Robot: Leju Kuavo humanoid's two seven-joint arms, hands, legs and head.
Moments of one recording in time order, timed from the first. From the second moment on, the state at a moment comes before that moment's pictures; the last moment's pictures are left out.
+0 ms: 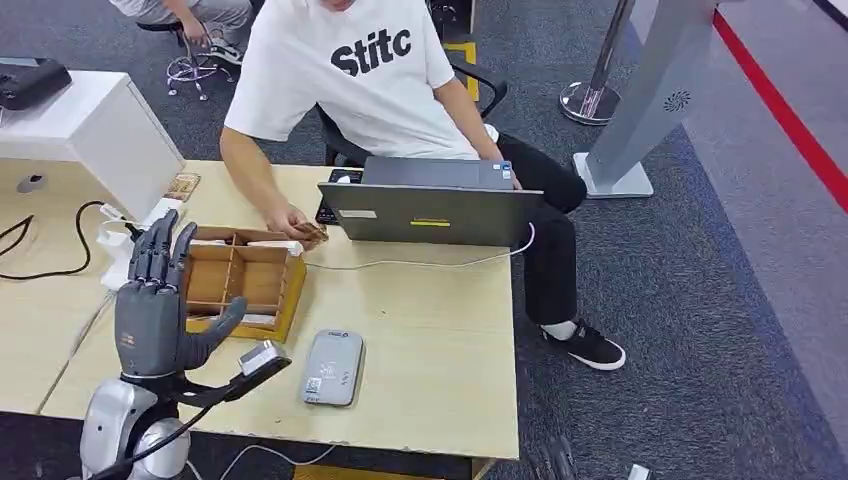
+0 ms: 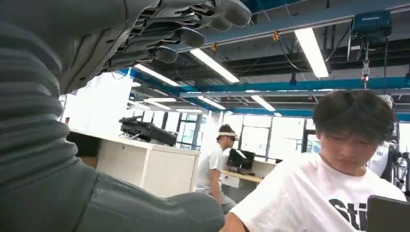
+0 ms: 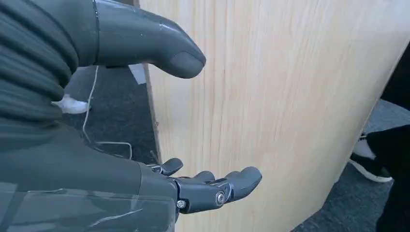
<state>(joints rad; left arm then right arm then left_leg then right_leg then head) 0.04 -0.10 0.09 -1.77 -1.23 0.48 -0.39 -0.17 0.21 -0.83 -0.23 -0.08 0.62 -0.40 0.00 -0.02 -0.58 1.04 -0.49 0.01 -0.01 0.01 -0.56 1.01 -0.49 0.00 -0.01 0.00</state>
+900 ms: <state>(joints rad) 0.17 -0.07 0.27 -1.72 -1.33 0.52 -0.35 -0.15 0.20 -0.84 -0.24 -0.08 0.62 -0.43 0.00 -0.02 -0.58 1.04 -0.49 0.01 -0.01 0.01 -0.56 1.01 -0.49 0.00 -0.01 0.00</state>
